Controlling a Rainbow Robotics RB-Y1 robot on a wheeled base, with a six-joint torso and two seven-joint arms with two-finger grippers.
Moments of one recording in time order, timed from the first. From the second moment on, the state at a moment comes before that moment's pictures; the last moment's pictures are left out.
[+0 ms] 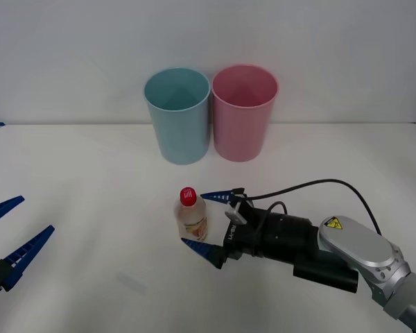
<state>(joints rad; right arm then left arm) -0.35 -0.54 0.72 -1.42 0.97 -0.53 0.26 0.35 0.40 0.52 -1.66 -0.96 -1.22 0.00</state>
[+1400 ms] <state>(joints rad) -0.40 -0.49 0.75 -1.36 0.98 -0.50 0.26 0.35 0.40 0.52 -1.66 -0.96 -1.22 0.00</state>
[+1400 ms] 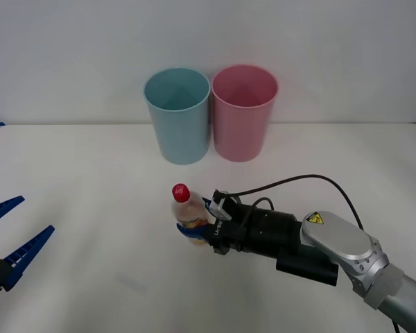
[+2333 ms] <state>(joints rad) -0.04 -0.59 0.46 -1.74 0.95 -0.58 0.30 0.35 0.40 0.52 -1.66 -0.96 -1.22 0.00</state>
